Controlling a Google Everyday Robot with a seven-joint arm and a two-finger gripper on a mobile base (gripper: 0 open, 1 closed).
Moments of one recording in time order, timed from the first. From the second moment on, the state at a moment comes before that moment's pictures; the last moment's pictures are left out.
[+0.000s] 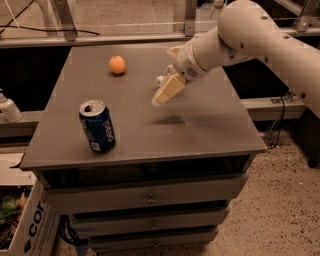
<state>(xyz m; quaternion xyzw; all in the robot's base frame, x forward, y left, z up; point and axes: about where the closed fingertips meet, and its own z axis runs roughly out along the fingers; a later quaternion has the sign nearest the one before) 0.676 -0.018 0.882 -0.60 0.68 0.13 0.41</state>
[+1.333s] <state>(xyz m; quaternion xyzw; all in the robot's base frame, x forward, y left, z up) 0.789 0.051 0.865 -0.53 0.70 0.16 0.45</state>
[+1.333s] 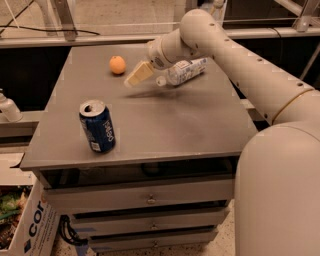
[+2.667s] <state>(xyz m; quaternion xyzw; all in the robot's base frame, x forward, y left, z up) 0.821 0.127 0.844 -0.52 0.69 0.22 0.46</state>
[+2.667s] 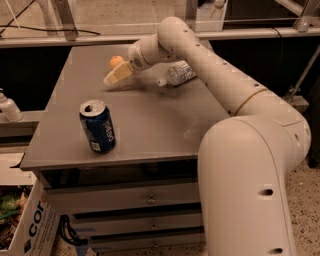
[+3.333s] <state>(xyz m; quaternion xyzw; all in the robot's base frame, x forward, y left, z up) 0.825 0.139 0.835 -0.51 0.69 0.23 0.46</state>
